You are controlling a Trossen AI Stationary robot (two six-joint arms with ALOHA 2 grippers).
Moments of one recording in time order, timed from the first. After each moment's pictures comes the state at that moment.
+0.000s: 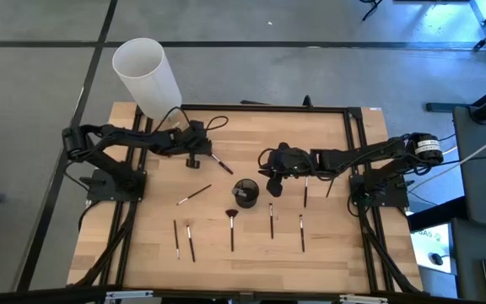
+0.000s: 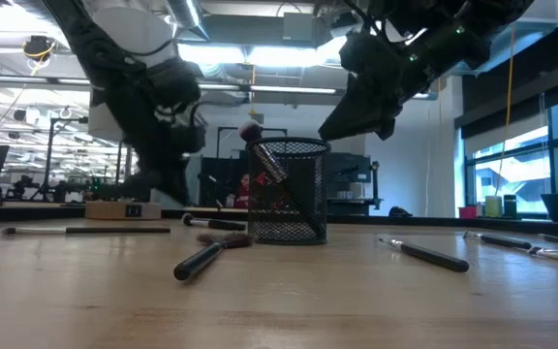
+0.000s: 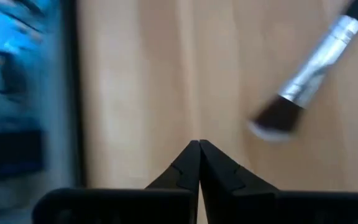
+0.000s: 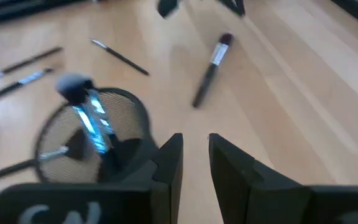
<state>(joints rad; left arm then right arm) 0.43 1.45 0.60 -0.05 -0.31 0.74 -0.02 1.40 0.77 0.07 0.18 0.25</state>
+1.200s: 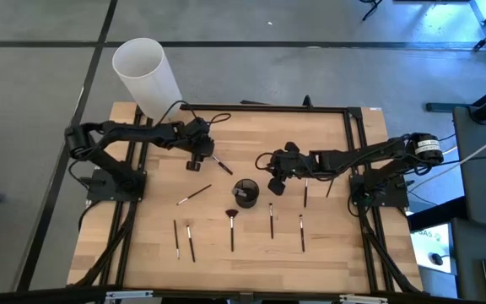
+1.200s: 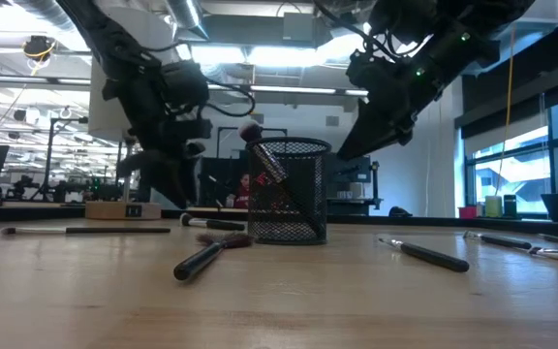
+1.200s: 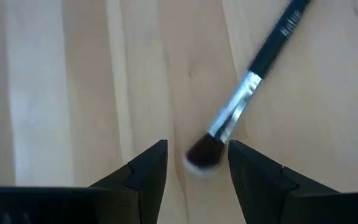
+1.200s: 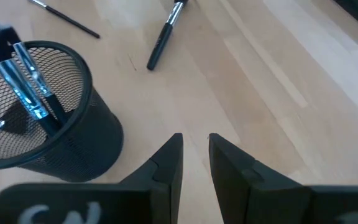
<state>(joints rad) 0.49 1.50 0.70 -0.23 0.04 0.68 -0.01 1.40 0.77 -0.07 0.28 0.28</state>
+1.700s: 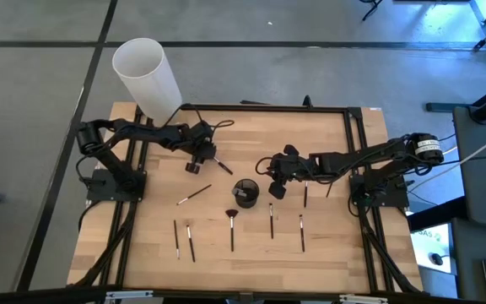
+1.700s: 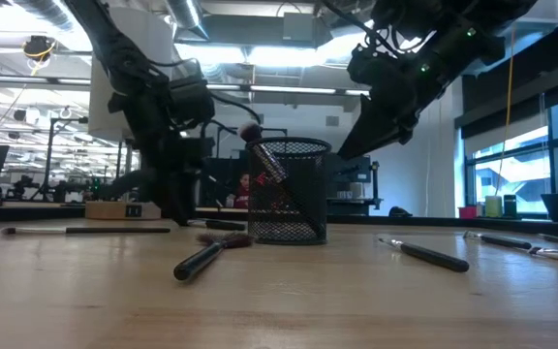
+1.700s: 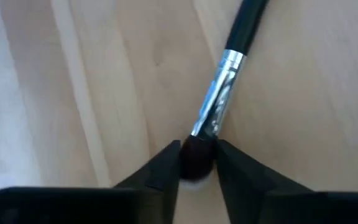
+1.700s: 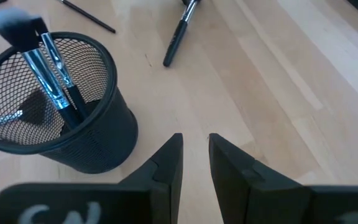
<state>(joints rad) 0.49 1.59 0.70 -0.22 0.03 0.81 0.02 1.40 0.77 -0.07 0.29 0.27</state>
